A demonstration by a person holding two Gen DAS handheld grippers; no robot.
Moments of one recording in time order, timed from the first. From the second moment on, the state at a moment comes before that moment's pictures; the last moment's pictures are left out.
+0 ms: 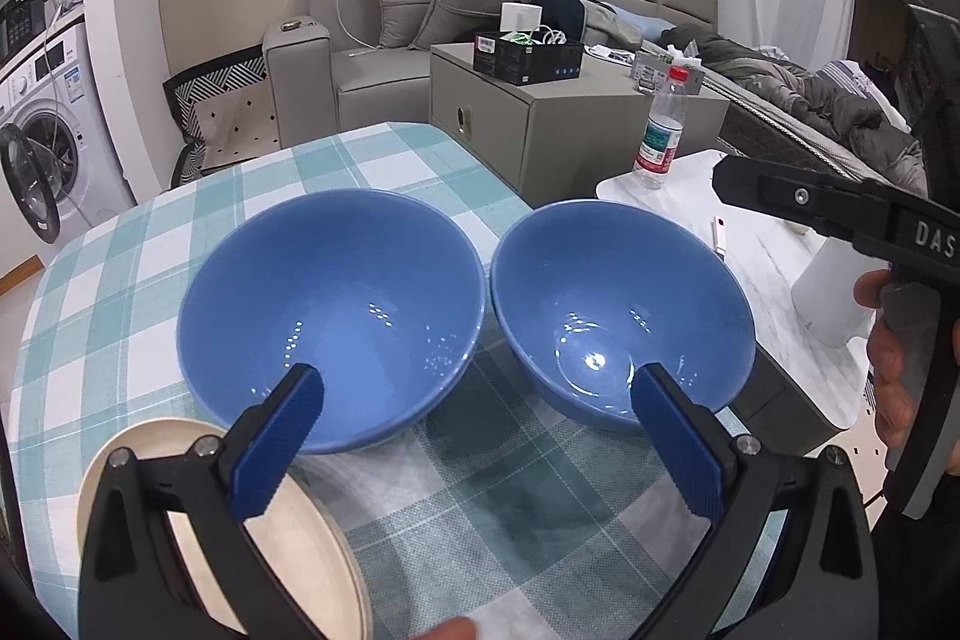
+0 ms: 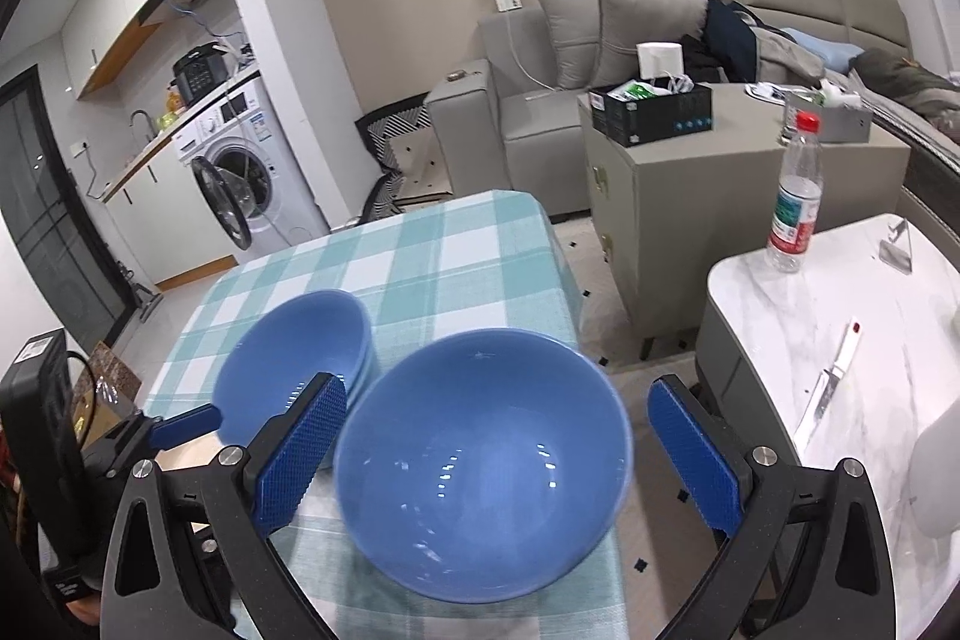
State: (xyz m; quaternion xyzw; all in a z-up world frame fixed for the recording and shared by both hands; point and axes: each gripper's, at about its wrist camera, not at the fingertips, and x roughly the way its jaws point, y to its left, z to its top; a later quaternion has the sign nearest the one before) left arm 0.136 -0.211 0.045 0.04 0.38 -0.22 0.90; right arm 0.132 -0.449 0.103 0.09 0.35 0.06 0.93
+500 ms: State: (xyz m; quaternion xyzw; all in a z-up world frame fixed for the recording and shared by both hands) left arm 0.123 -0.231 0.037 0.03 0.39 -0.26 0.88; right arm 0.132 -0.486 0.084 0.09 0.36 0.03 0.93
